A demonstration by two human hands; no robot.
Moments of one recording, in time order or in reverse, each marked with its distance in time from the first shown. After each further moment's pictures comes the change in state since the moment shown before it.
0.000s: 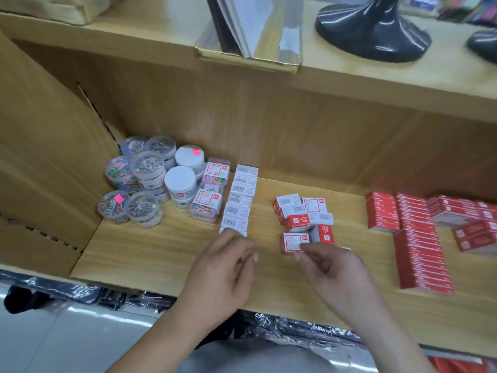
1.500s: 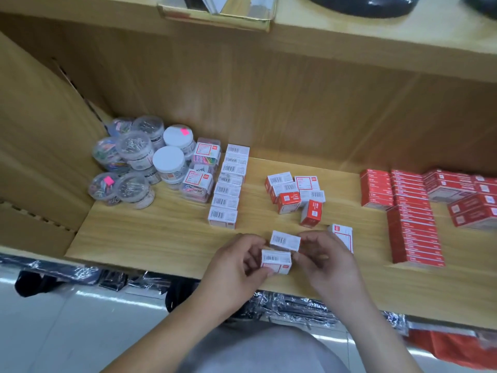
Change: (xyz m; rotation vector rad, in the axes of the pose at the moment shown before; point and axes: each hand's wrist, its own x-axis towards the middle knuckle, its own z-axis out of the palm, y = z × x) left_hand -0.026 -0.001 0.057 -0.274 -0.214 -0.343; right_hand -0.020 0.042 0.020 0.259 0.125 0.013
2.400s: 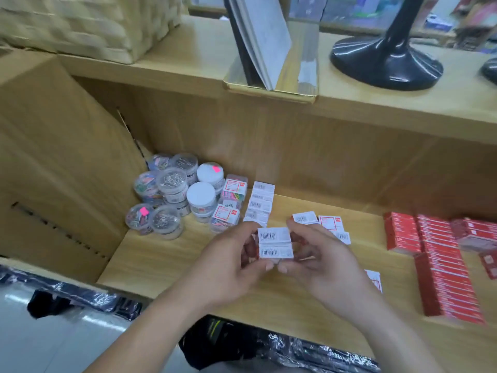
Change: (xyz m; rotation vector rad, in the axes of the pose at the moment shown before) left_hand 0.038 0.043 -0.093 0.042 -0.066 0.154; right_hand 0.040 -0.101 0.016 0.068 -0.278 -0.175
